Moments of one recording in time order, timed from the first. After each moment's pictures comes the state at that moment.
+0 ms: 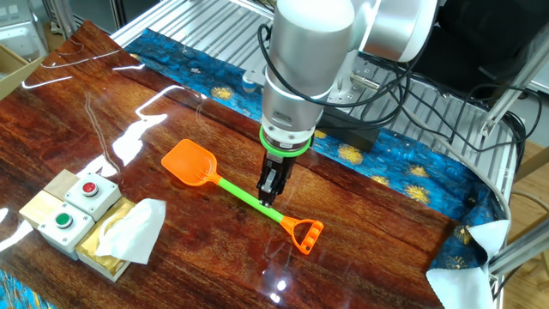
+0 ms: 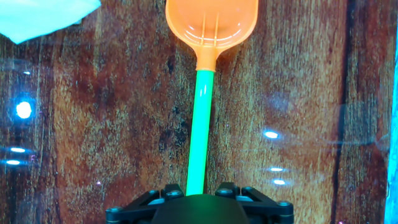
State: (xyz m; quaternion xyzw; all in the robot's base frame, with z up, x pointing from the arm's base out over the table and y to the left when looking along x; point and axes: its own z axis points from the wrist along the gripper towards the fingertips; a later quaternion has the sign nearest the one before) arm 0.505 0.080 0.064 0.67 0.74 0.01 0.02
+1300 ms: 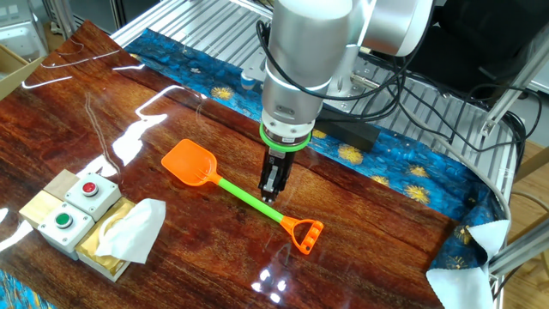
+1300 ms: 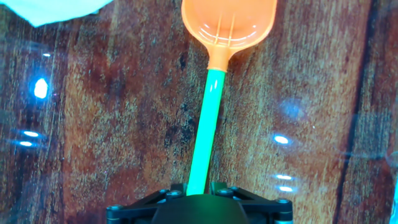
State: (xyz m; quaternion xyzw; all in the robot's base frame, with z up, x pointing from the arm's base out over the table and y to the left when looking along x) arm 0.504 0.079 0.064 0.63 0.78 0.04 0.02
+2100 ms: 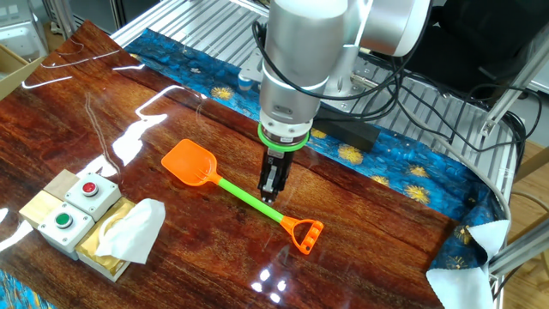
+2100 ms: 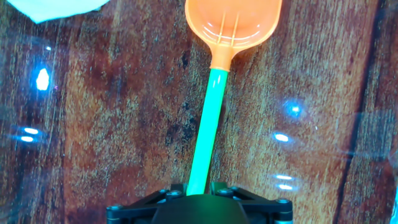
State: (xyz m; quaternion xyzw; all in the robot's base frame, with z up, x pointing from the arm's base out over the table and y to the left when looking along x) arm 0.505 0.079 0.065 0.62 0.78 0.05 0.01
